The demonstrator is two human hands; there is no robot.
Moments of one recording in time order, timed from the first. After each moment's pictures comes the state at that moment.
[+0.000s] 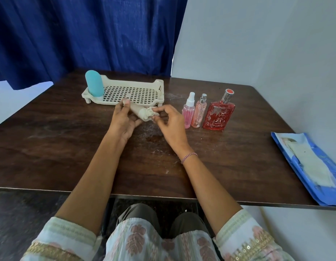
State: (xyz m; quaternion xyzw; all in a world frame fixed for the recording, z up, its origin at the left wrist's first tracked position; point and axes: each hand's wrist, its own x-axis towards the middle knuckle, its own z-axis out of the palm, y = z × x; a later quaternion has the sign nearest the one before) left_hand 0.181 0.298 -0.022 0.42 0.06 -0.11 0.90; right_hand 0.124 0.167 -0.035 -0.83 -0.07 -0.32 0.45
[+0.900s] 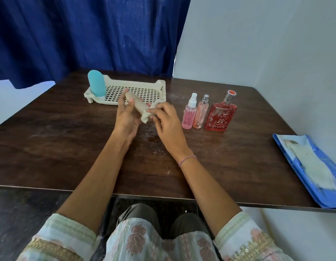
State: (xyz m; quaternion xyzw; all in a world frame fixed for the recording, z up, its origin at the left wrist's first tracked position) left_hand 0.169 0.294 -0.016 0.42 -0.03 -0.06 0.90; right_hand 0.117 0.178 -0.033 -0.85 -0.16 -0.41 0.28
